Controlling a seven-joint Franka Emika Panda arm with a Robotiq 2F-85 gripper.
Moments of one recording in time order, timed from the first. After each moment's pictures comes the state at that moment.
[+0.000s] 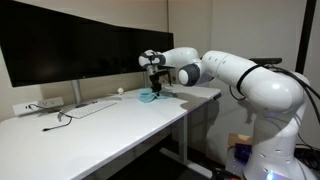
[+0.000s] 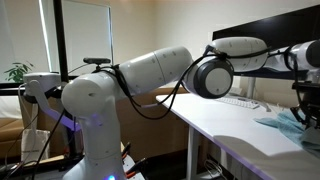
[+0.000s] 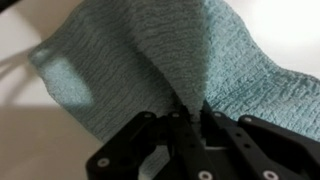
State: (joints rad) arm -0.46 1.20 -0.06 -0.36 -0.05 1.37 -0.48
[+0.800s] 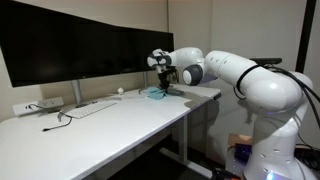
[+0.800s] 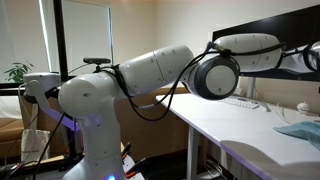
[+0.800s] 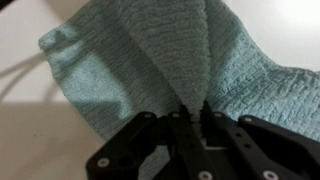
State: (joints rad) arm -0.54 1.20 -0.12 -0.35 -0.05 1.45 -0.50
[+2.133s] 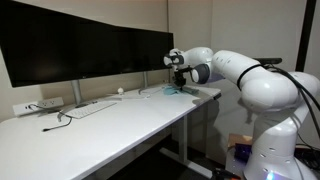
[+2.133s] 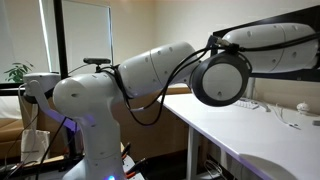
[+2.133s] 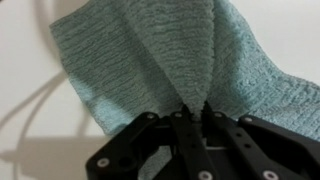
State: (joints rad) arm -0.73 1.20 -0.14 -0.36 -0.05 1.48 -0.29
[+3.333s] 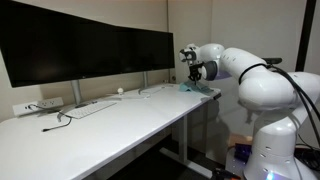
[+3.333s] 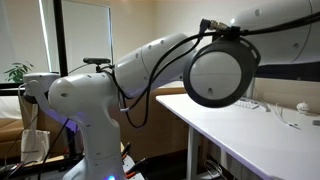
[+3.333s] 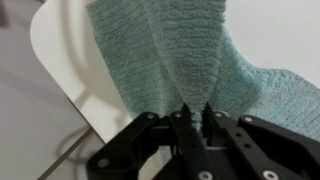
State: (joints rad) arm -0.91 1.16 -0.15 -0.35 -0.05 1.52 -0.12
